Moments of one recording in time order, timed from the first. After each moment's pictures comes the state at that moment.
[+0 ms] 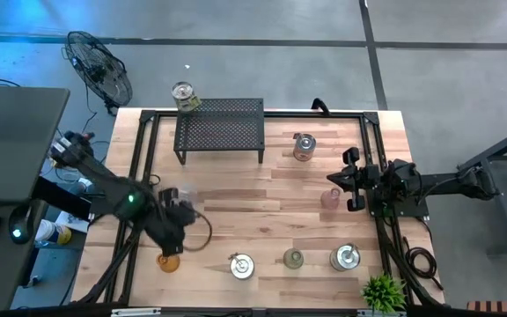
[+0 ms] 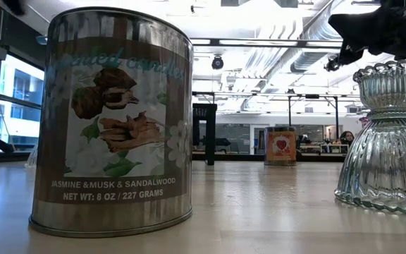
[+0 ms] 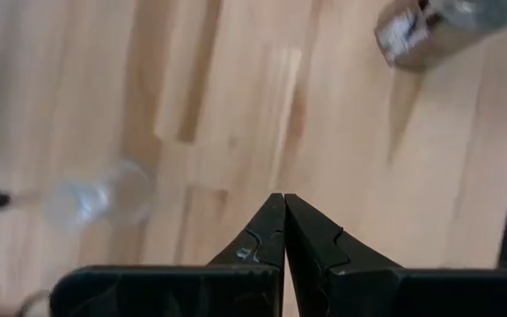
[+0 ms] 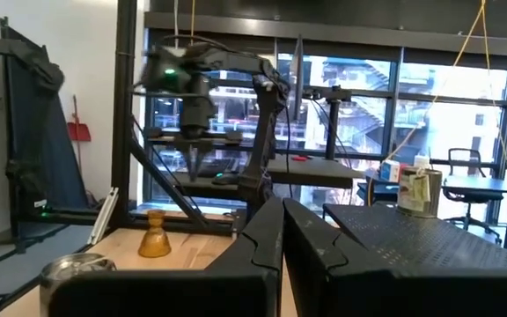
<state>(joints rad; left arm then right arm) -0.67 1.34 1.30 -1.25 -0.29 -0.84 -0.03 0.28 0.01 0.56 -0.06 -0.07</state>
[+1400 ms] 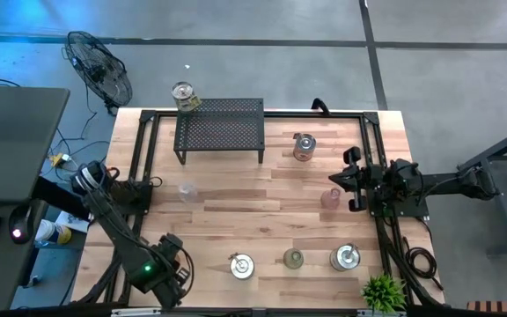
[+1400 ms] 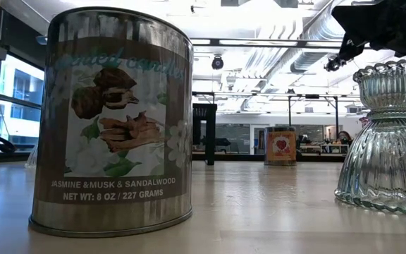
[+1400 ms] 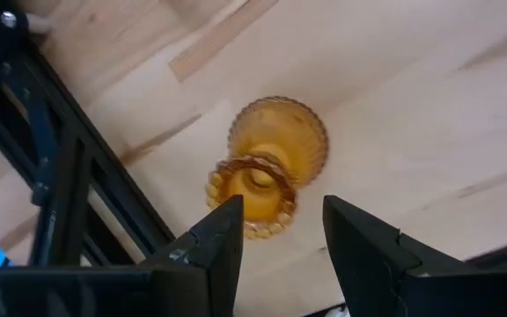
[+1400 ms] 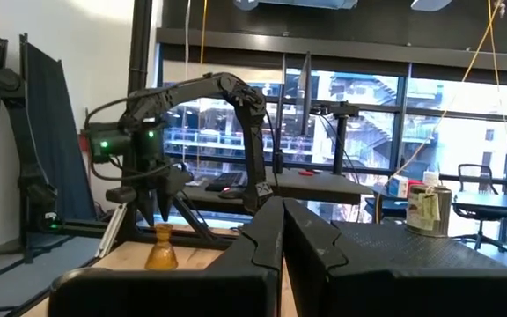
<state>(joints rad) -0.92 1.74 1.42 -1.35 0.00 -1.91 -0.03 0.28 0.02 0.59 -0.09 -0.06</state>
